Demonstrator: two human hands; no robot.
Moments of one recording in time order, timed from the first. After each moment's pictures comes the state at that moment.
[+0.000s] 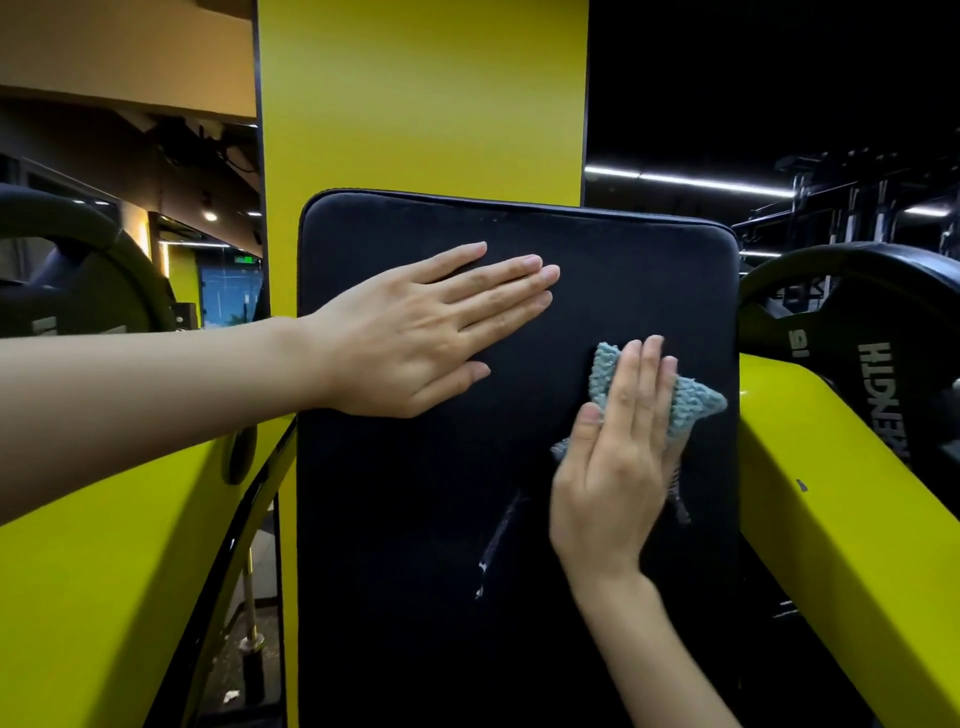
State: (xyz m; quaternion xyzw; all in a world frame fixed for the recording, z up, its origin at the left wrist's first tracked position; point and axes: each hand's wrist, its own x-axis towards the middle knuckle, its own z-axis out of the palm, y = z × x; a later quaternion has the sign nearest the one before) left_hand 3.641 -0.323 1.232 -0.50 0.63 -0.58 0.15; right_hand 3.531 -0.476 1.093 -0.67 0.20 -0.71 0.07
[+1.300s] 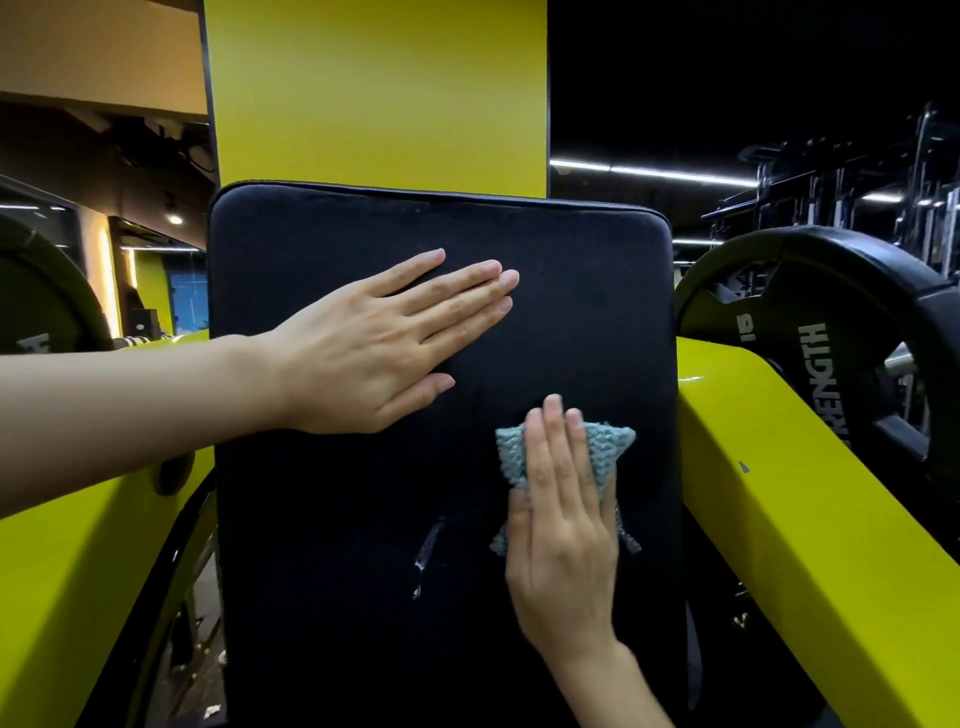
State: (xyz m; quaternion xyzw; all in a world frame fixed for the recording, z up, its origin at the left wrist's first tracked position) left_hand 3.627 -0.345 1.220 -0.50 0.62 -0.58 0.14; right_hand 3.508 -0.490 1.038 -0.75 0.10 -0.66 -0.02
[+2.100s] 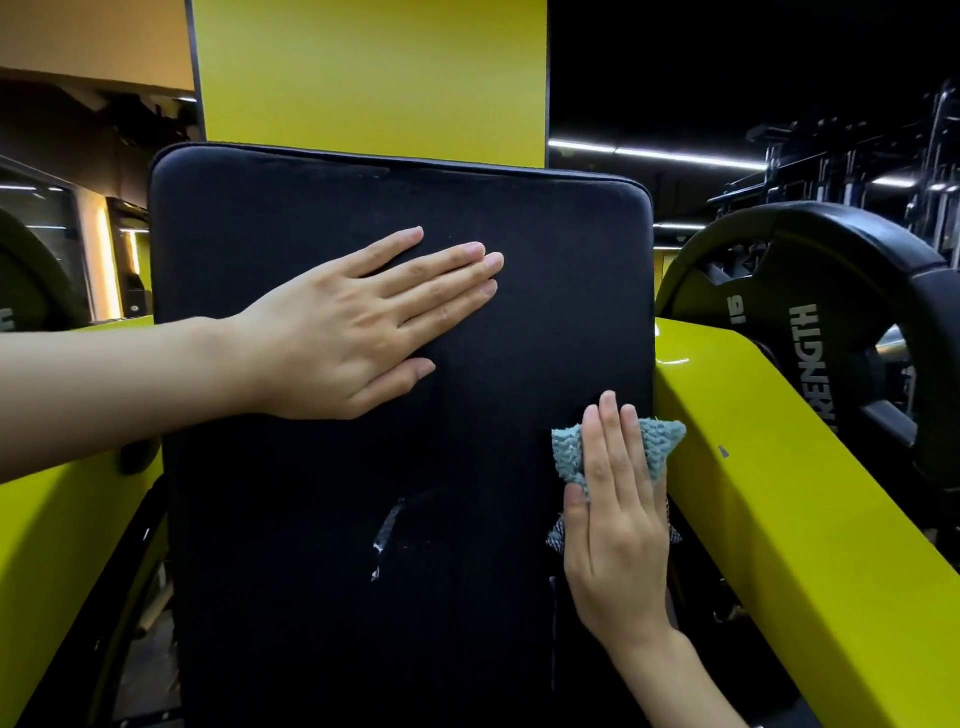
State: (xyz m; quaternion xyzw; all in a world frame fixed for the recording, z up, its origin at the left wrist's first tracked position) left_hand 3.619 -0.356 1.213 -0.51 0.61 -0.59 0.15; right_hand 3.472 -0.549 1.022 -0.75 0.09 -0.65 0.00
